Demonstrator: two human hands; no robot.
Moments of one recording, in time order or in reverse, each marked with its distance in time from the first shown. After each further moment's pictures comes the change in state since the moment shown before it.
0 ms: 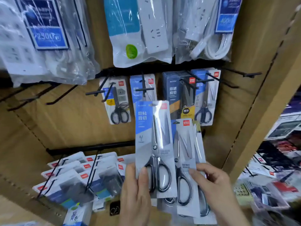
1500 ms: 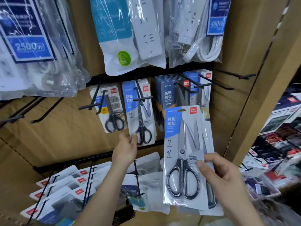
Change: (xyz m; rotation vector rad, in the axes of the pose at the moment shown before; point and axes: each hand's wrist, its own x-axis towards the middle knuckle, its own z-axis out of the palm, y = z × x) left_hand 0.173 -0.046 0.017 0.520 -0.262 -0.229; right_hand 0.011 -0.015 0.003 0.021 0.080 -0.169
